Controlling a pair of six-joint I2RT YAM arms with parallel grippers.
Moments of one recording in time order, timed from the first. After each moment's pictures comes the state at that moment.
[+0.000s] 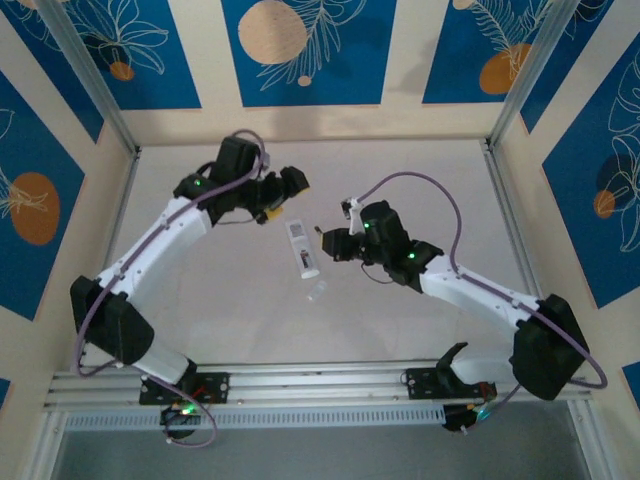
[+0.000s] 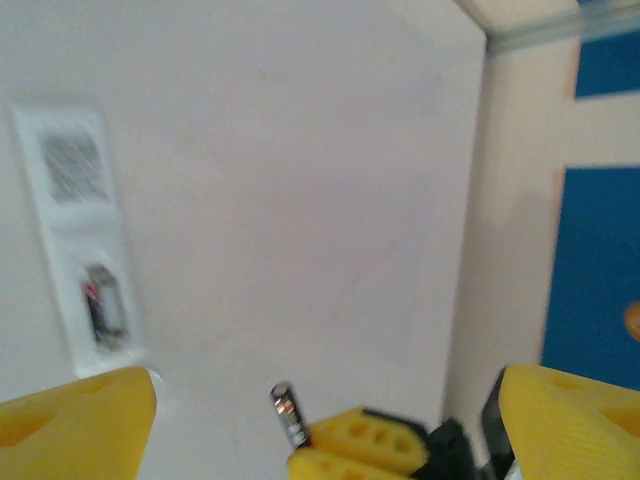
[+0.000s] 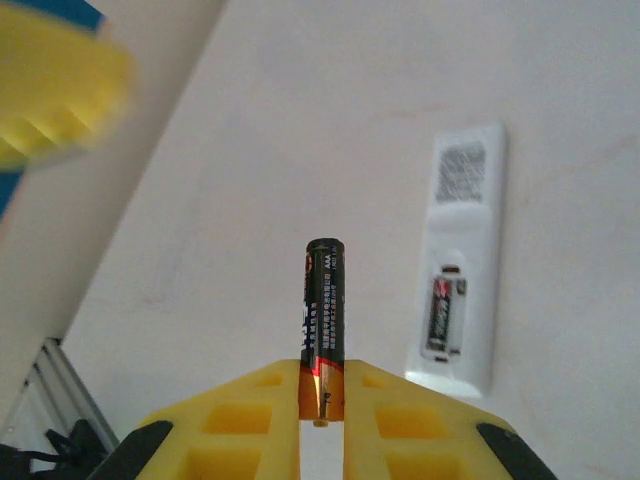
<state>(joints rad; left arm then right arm) -0.49 1.57 1.56 -0.77 0.31 -0.91 0.70 1.29 0.85 -0.14 -0.21 0.61</state>
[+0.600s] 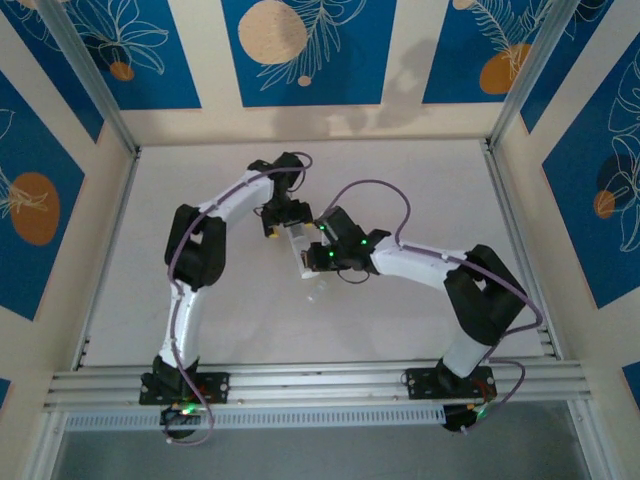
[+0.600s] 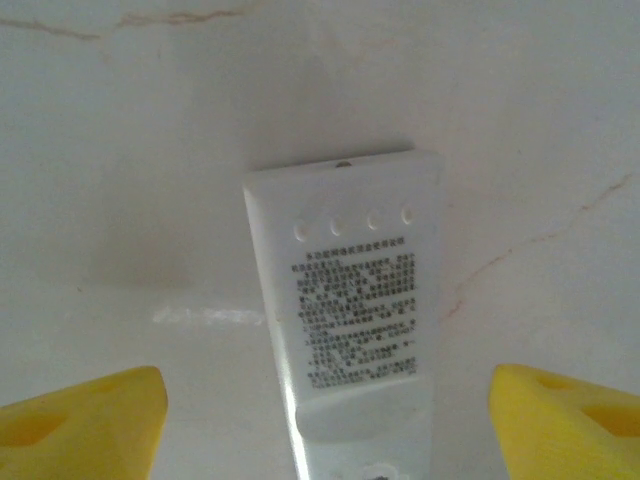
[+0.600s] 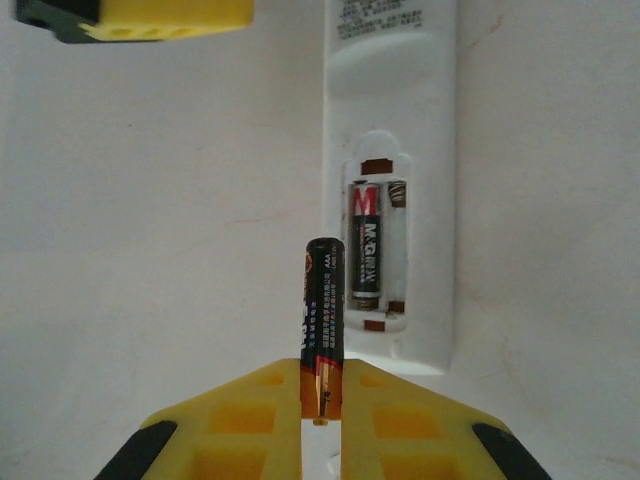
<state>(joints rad) -0.50 2.23 1.89 -1.06 0.14 -0.70 0.77 1.68 1.05 -0.30 -0.13 0.64</state>
